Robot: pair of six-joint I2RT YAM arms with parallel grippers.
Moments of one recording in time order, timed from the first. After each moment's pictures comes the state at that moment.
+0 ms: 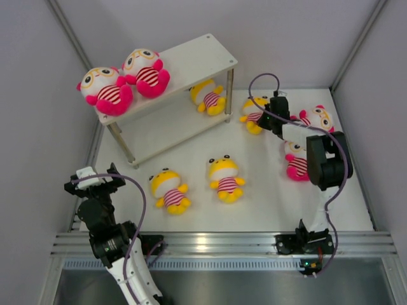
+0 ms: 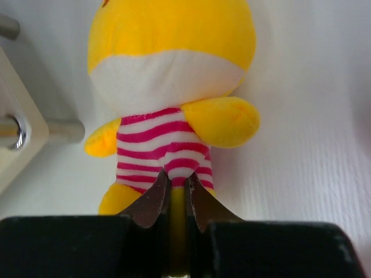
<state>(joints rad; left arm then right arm) 0.51 0.03 0.53 -0.43 0.14 -0.03 0.21 2.01 1.32 0.08 0.03 0.50</state>
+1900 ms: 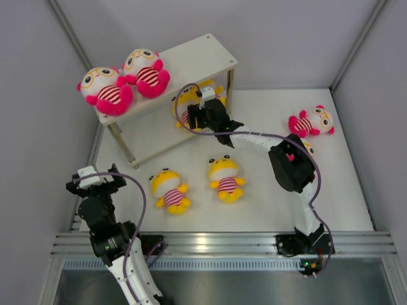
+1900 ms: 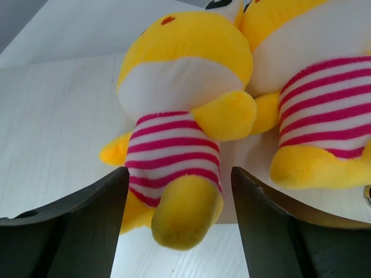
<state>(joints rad) 0.51 0.03 0.51 -0.42 0.15 -0.02 0.72 2.12 1.61 0.20 0.12 0.20</state>
